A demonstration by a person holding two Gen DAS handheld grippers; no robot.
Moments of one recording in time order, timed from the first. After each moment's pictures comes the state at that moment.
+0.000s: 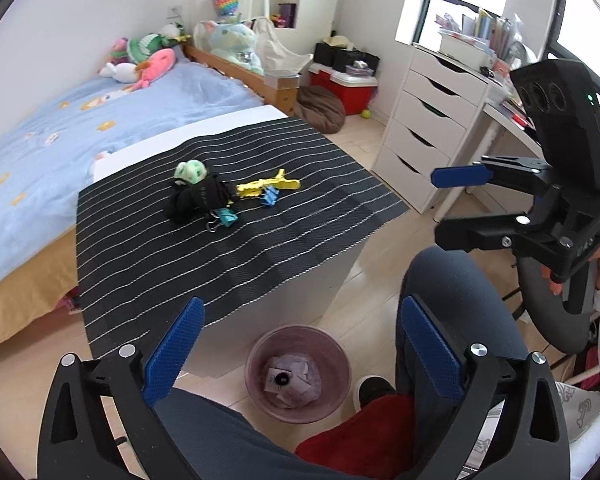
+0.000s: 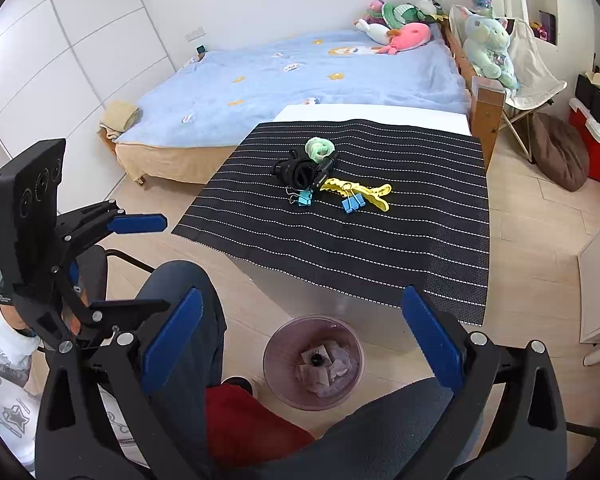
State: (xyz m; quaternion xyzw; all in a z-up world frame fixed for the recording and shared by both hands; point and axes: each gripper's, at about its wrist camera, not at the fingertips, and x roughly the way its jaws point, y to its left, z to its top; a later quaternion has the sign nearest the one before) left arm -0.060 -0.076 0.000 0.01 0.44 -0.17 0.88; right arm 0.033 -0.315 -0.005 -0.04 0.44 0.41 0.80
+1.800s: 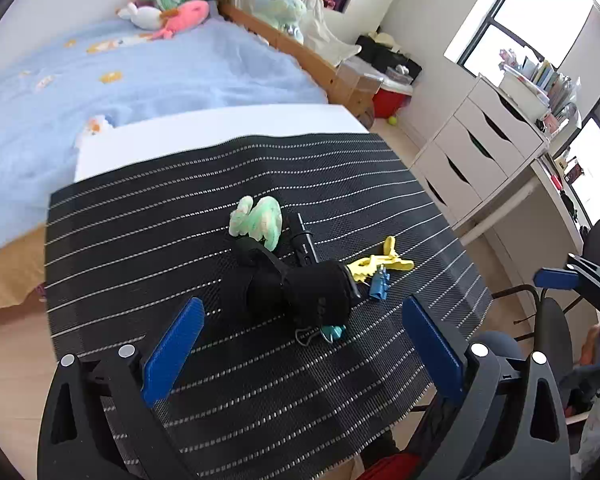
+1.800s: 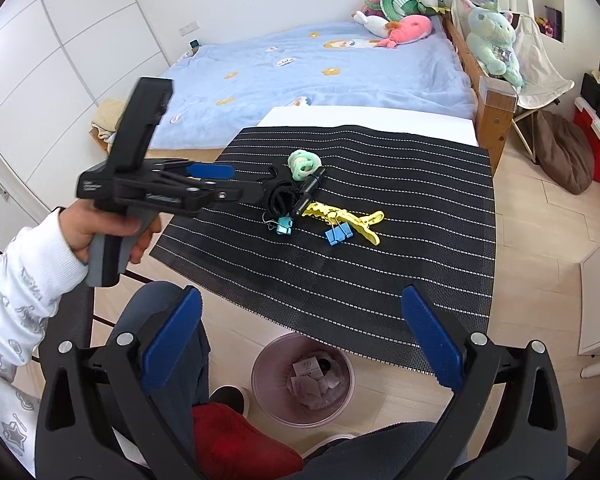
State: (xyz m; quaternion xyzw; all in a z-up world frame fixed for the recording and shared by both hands) left arm 0.108 -0.004 -0.053 -0.09 0.49 -0.16 0.85; right arm 0.087 -0.290 -0.012 -0.04 0.45 0.40 0.80
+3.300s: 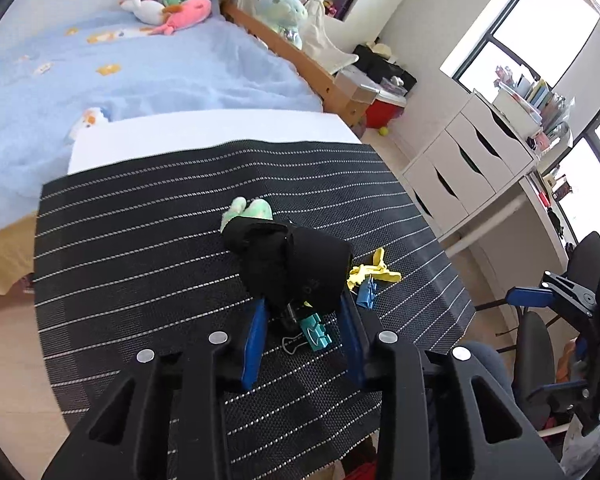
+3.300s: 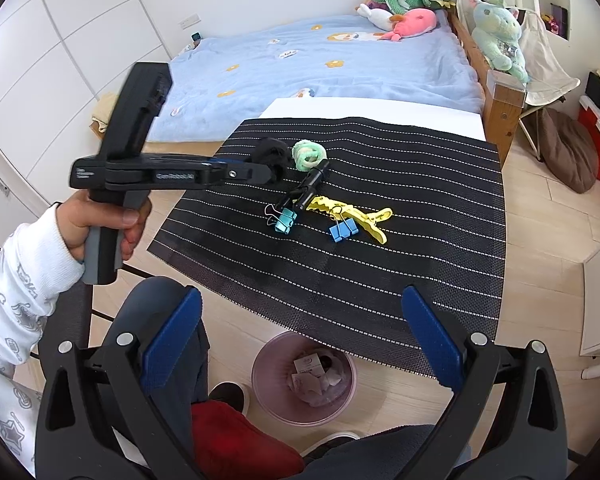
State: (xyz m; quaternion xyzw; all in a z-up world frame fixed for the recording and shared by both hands) left arm 0.101 0.006 -0.044 -0.13 0.47 -0.17 0.86; right arm 0.090 -0.279 -0.020 -0.05 0.46 0.41 0.79
